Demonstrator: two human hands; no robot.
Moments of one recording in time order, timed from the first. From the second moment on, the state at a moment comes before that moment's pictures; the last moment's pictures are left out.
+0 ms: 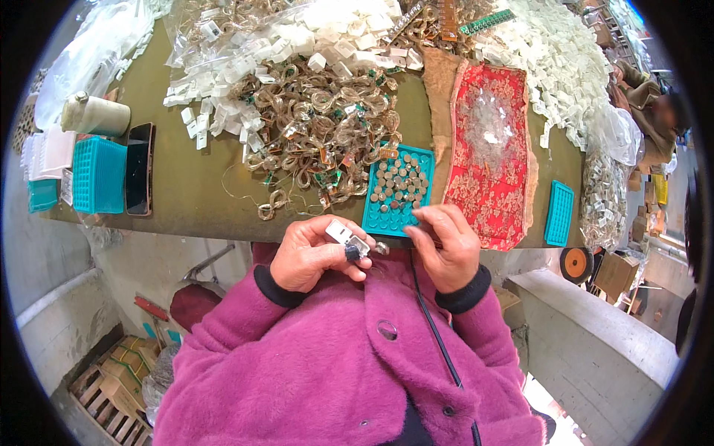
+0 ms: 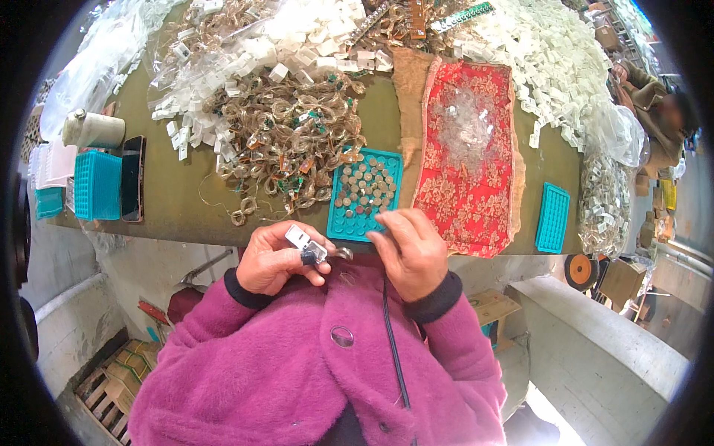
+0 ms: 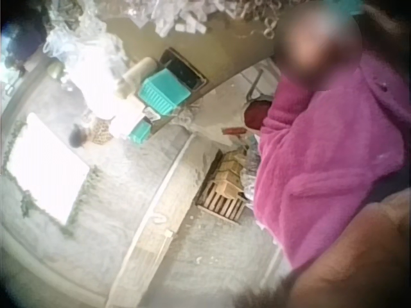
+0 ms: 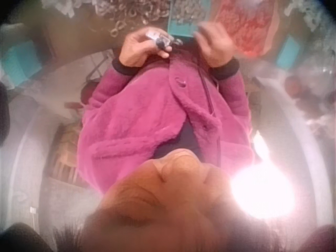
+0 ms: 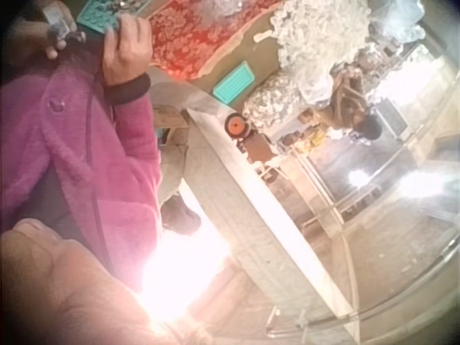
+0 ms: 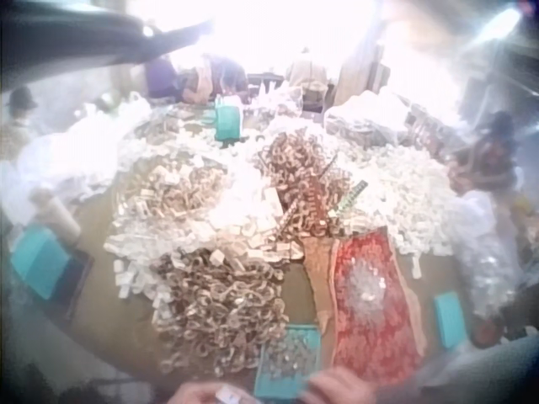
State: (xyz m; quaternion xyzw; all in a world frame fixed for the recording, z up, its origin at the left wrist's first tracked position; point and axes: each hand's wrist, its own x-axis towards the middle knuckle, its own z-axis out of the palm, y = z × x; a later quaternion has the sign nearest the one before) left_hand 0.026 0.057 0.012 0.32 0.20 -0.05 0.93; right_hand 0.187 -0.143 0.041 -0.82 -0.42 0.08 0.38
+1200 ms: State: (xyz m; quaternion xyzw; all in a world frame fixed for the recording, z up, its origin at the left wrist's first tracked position) left_hand 0.036 0.031 0.019 0.41 0.17 0.00 0.90; right_hand 0.173 -0.129 0.059 -0.70 -0.60 0.01 0.40
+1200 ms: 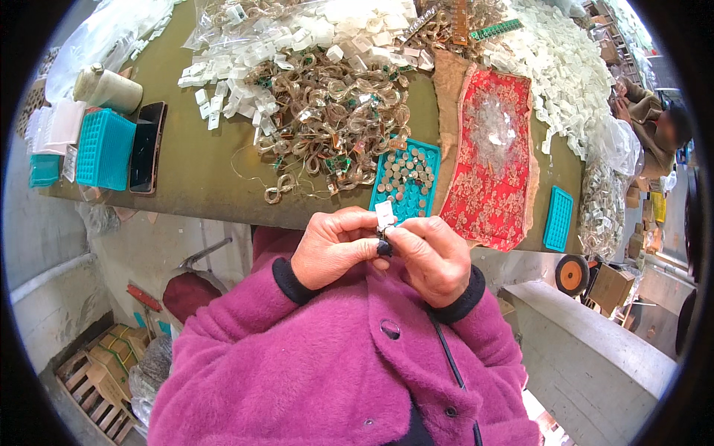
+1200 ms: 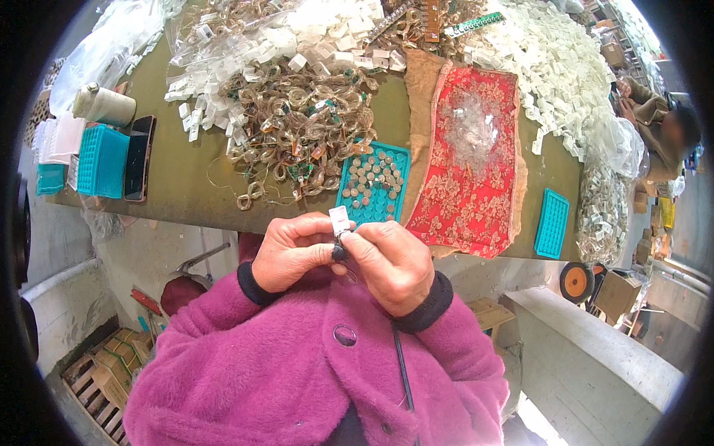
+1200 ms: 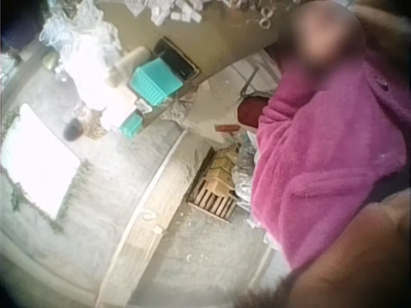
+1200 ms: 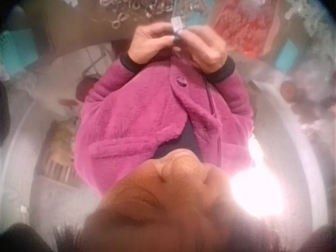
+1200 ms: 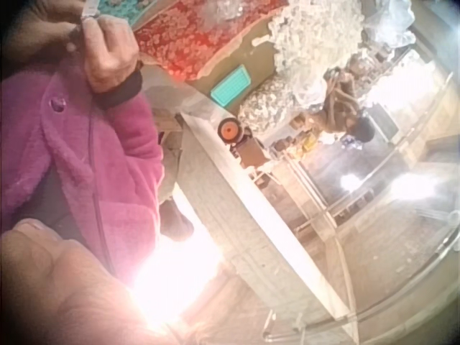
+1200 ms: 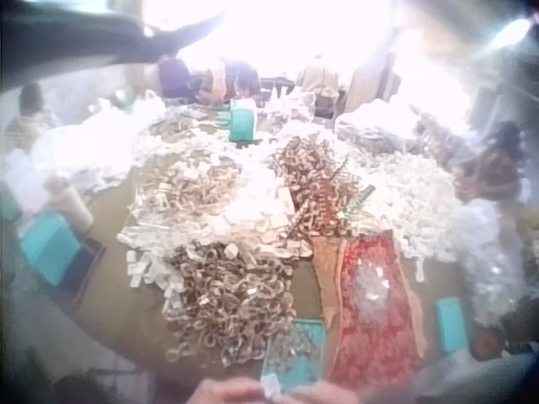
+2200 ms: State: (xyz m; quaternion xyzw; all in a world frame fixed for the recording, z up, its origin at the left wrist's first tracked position) left_hand 0.041 0.027 0.018 0.48 0.15 -0.05 0.86; right_hand 0.169 -0.149 0.043 -0.73 -0.51 0.07 0.45
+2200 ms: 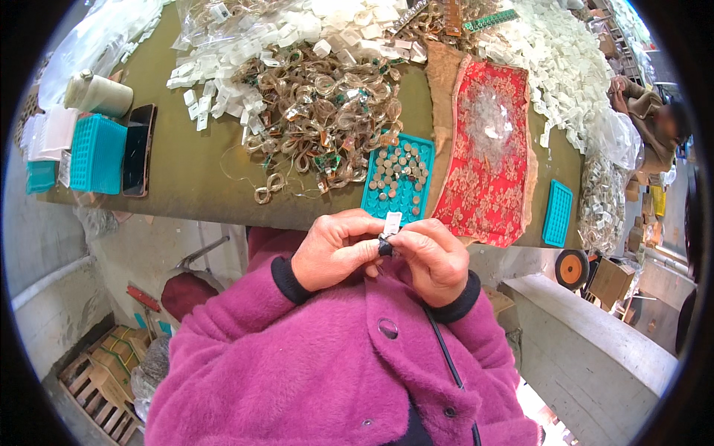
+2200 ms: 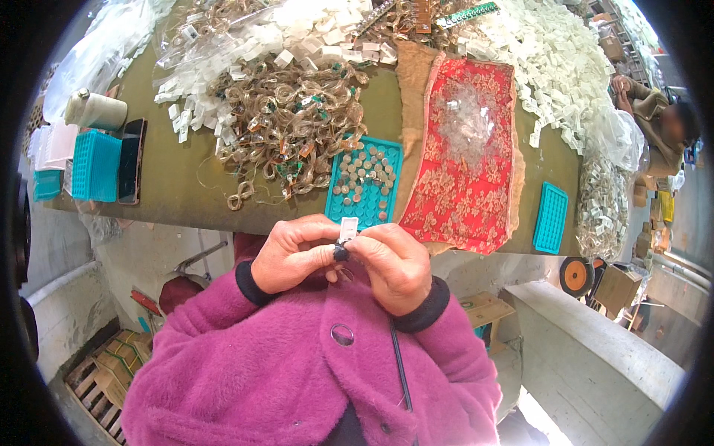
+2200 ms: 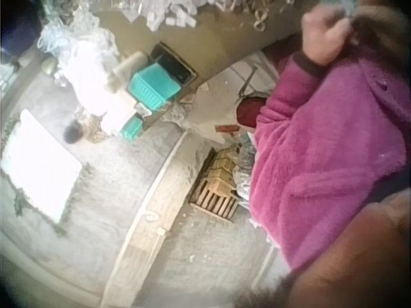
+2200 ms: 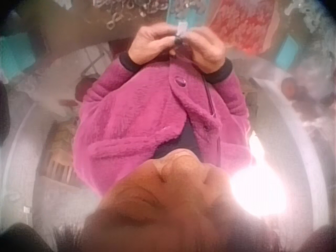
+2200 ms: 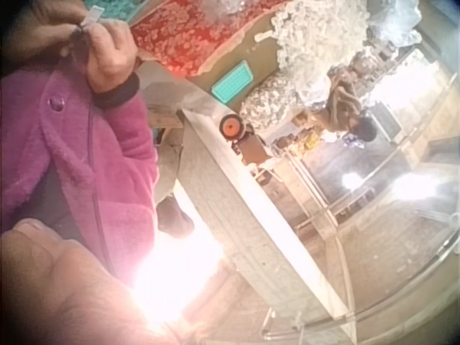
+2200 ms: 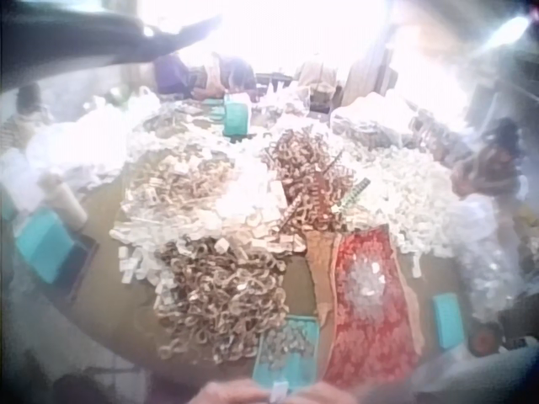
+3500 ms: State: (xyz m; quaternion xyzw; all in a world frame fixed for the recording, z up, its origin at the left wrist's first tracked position) left_hand 0.044 0.025 0.024 0.69 0.08 0.16 0.70; right_hand 0.157 -0.145 0.057 -0.74 -0.26 0.32 0.53
